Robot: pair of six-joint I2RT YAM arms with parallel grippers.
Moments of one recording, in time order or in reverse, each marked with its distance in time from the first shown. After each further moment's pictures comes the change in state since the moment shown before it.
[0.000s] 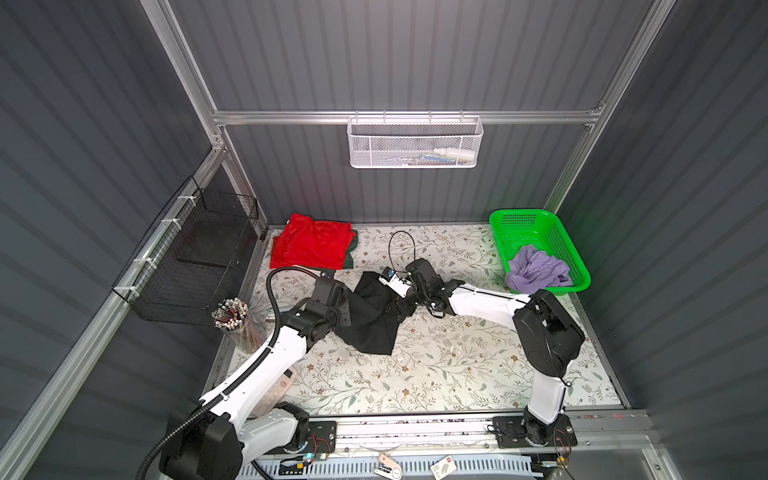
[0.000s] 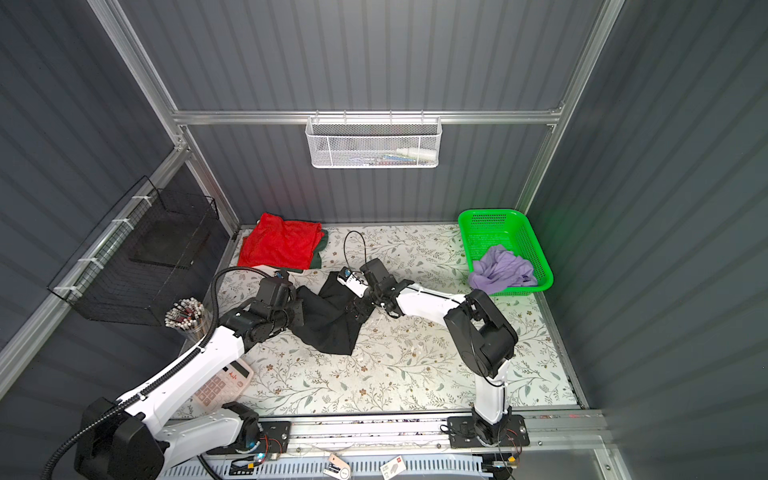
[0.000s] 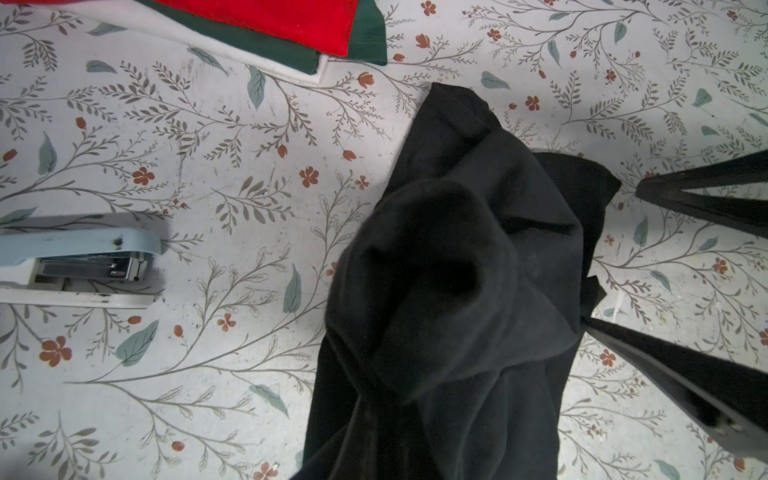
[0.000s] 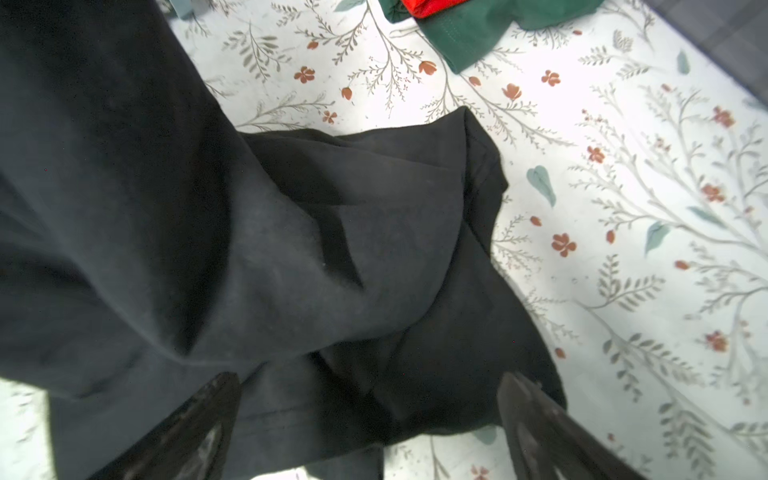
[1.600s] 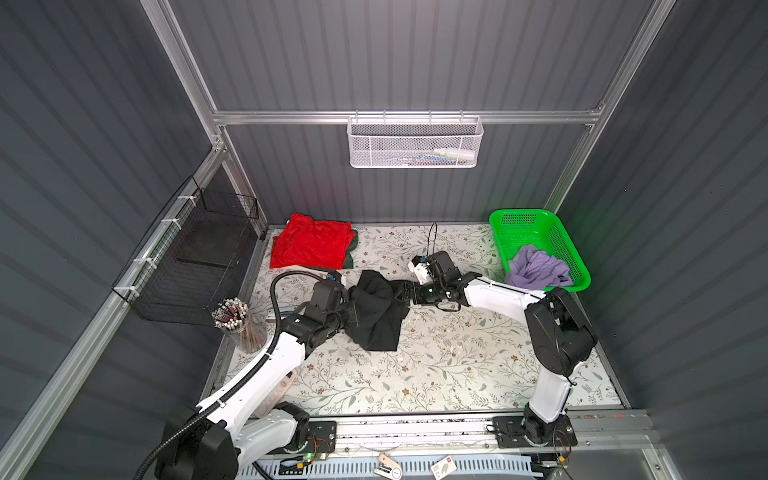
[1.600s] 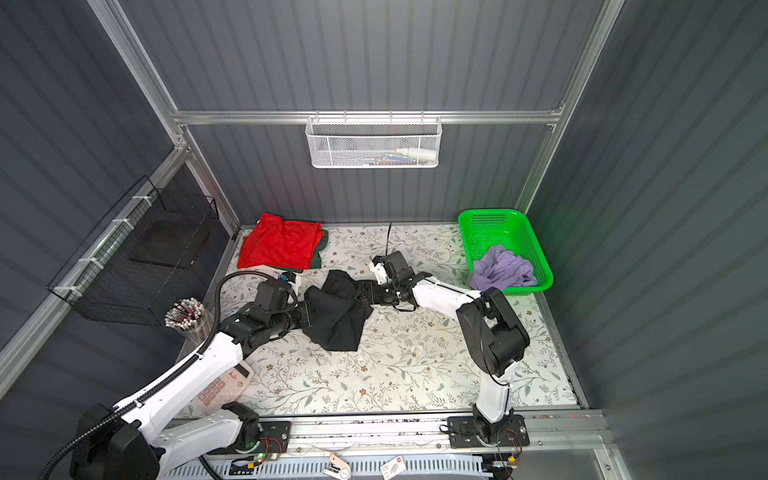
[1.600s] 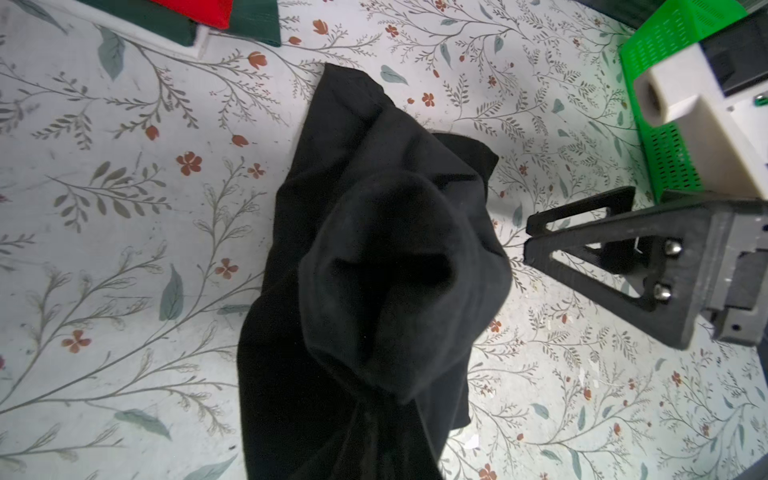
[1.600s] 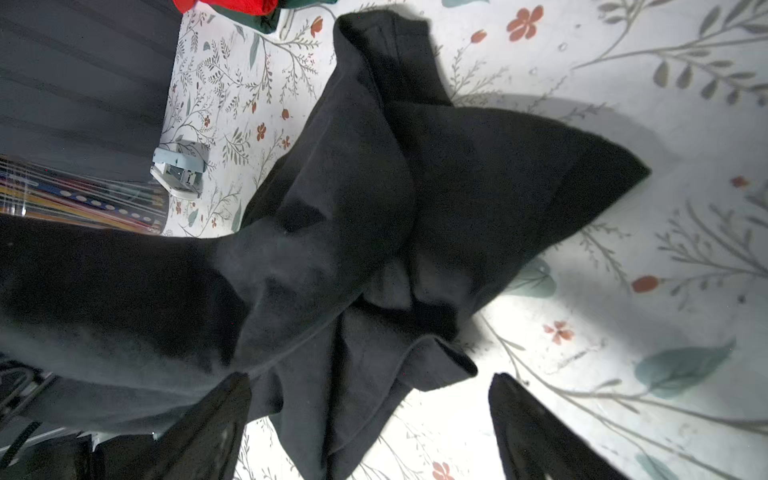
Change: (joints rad) left arm -0.029 -0.044 -0.050 0.103 0.189 -0.073; right arm -0.154 -0.047 -0.026 -0.093 -0.265 0.762
